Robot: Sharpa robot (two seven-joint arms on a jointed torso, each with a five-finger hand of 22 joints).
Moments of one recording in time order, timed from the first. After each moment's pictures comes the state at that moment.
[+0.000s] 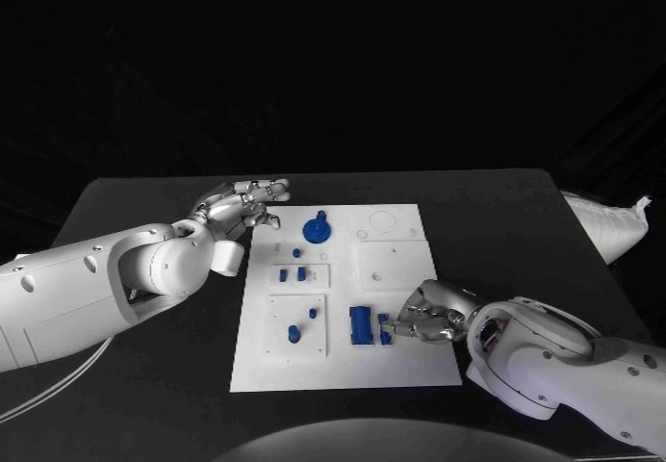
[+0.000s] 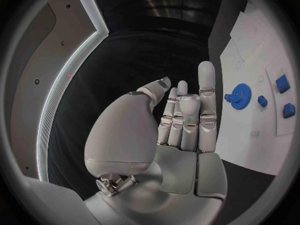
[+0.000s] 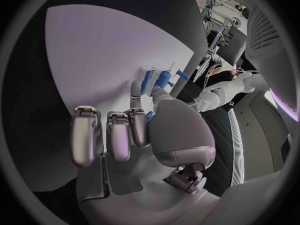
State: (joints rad) left arm 1.13 -0.93 -0.03 1.55 0.13 -0.20 0.33; left_hand 1.35 -0.14 0.42 0.03 0.16 1.03 0.17 0.10 0.07 1.13 0.10 0.24 0.11 1.28 0.01 1.17 0.72 0.16 1.31 0.11 0.53 0.71; right arm 0.85 -1.02 0.04 1.95 -1.37 -0.32 -0.54; right_hand 1.11 -0.04 0.02 0.24 0.25 1.15 0.03 0.23 0.48 1.47 -0.05 1.38 1.31 1.47 -0.11 1.53 1.31 0.06 1.47 0.00 1.40 1.31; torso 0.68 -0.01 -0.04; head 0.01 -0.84
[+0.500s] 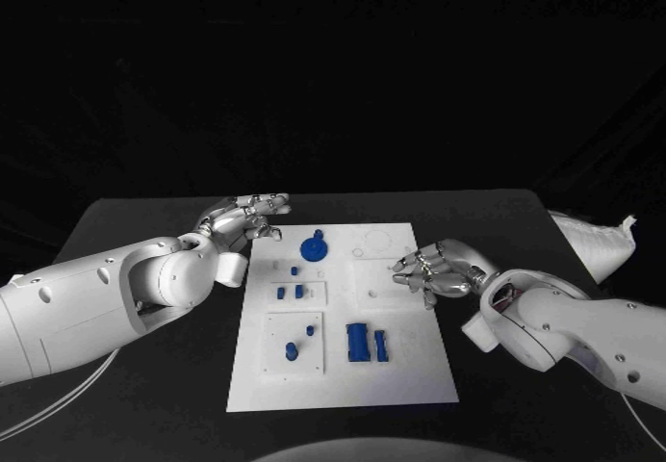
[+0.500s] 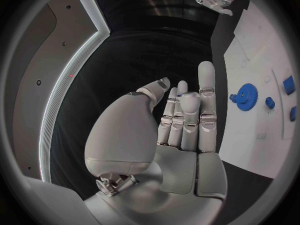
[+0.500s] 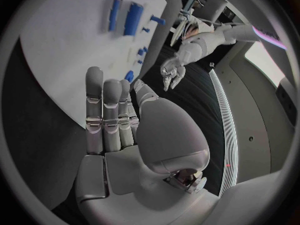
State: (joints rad) left arm 1.13 -0.87 -0.03 1.47 0.15 -0.20 0.34; left_hand 1.34 -0.13 0.41 0.04 0.16 1.03 0.17 0.11 0.07 1.13 0.10 0.25 0.11 1.26 0.01 1.15 0.68 0.16 1.30 0.11 0.53 0.70; right arm 0.98 -0.99 0.04 1.72 -0.79 -0.43 -0.02; right_hand 1.38 0.01 0.07 0.11 0.19 0.97 0.14 0.09 0.36 1.11 0.06 0.39 0.85 1.28 -0.02 0.75 0.67 0.18 1.17 0.08 0.70 0.53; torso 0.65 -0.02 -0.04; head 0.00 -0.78
